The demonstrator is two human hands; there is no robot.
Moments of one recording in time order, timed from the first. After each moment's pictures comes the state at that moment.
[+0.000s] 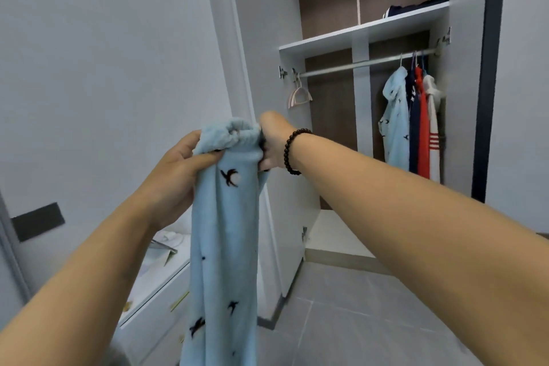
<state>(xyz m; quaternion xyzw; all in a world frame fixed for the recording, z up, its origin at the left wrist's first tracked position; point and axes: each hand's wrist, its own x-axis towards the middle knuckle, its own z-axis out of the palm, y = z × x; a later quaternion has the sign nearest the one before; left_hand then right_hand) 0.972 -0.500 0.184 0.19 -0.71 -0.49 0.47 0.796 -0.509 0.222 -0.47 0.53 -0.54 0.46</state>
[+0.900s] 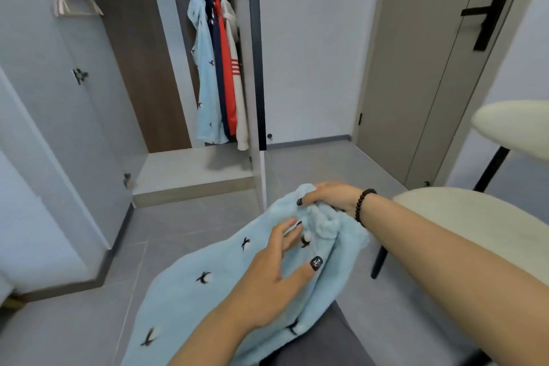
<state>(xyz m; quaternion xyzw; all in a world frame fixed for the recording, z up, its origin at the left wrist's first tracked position) 0.737 -0.247 -0.111 0.06 -0.84 -0.54 0.09 0.523 -0.171 -0.064 -0.19 0.76 -0.46 0.41</state>
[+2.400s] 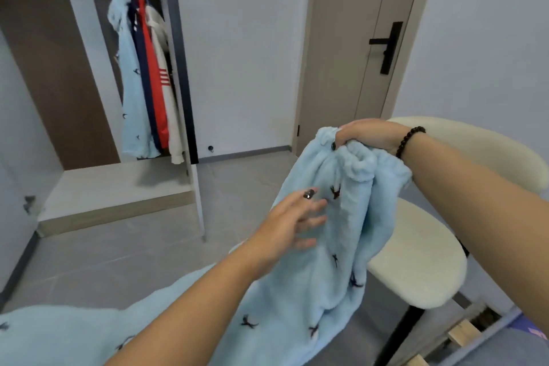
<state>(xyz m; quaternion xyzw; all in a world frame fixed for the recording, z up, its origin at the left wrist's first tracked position) 0.620 -0.136 -0.041 0.00 -0.64 -0.77 -0.02 0.461 0.002 0.089 -0.18 0.86 -0.41 0.25</state>
